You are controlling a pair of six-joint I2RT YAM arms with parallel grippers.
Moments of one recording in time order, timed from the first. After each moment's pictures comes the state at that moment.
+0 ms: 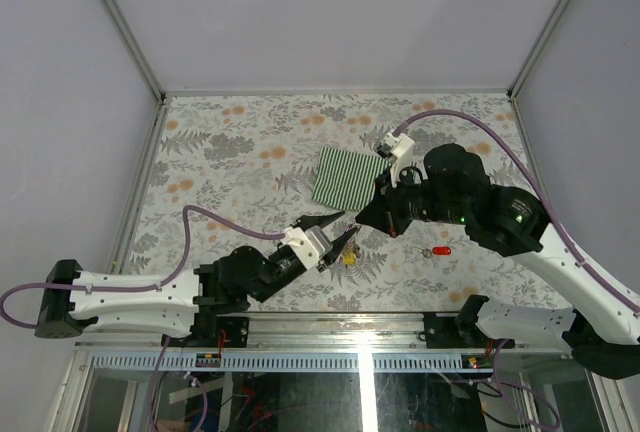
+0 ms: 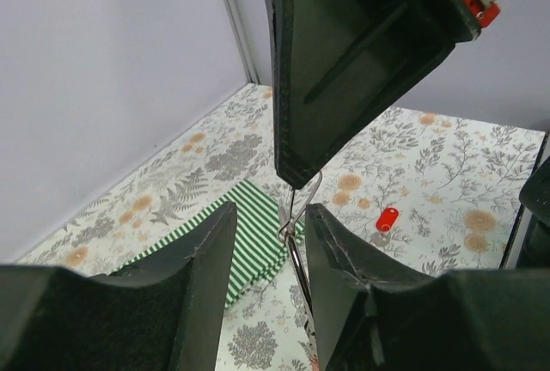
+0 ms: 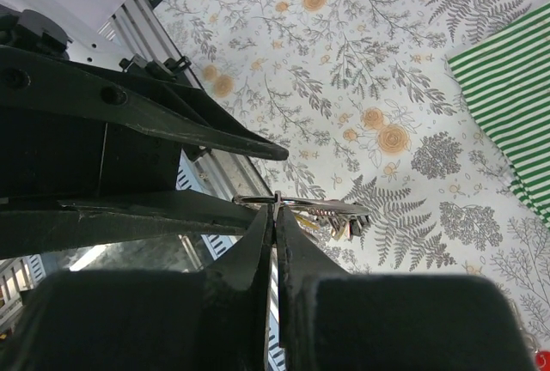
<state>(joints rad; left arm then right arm) -1.43 0.93 0.65 0.46 -0.49 0.28 0.91 1.04 1.38 -0.82 -0.24 0.30</state>
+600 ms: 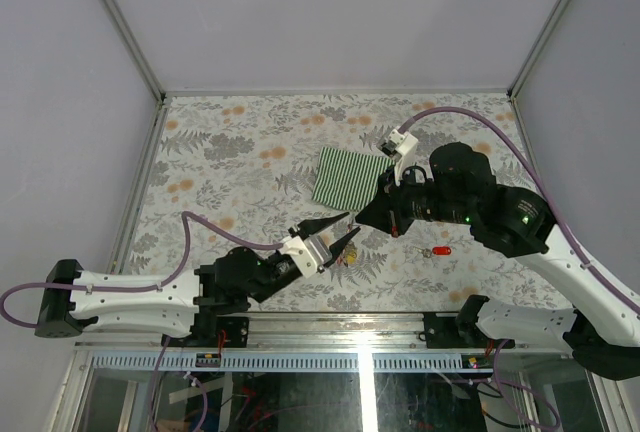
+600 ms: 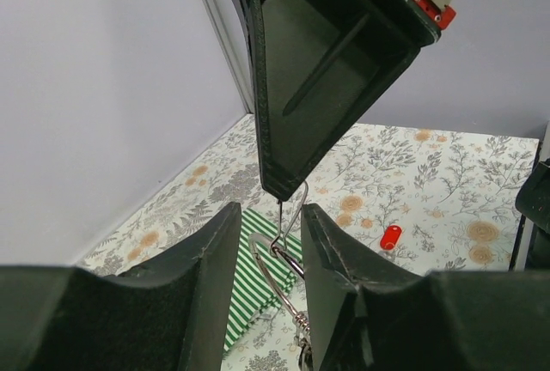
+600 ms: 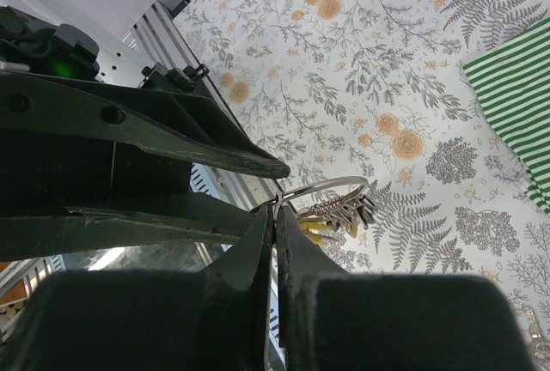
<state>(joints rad) -1.44 0.93 0.65 0.53 -0.42 0.39 0.91 1.03 1.40 -0.82 -0.26 0.33</state>
